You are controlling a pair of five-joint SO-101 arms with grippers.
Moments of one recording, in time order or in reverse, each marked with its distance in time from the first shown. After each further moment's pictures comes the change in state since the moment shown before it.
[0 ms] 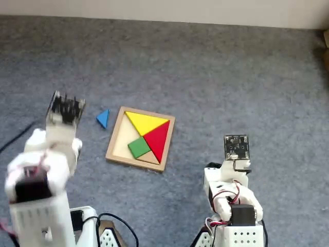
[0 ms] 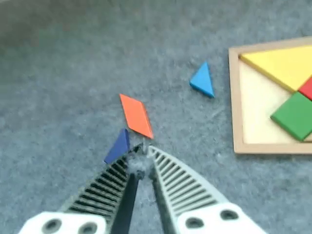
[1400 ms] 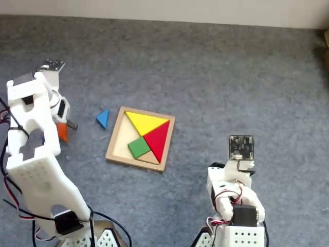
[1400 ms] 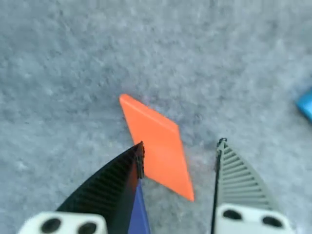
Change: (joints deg) left arm -10.6 98.0 -57.8 -1.2 -0.1; right arm 2.8 0.0 0.0 0.0 0.0
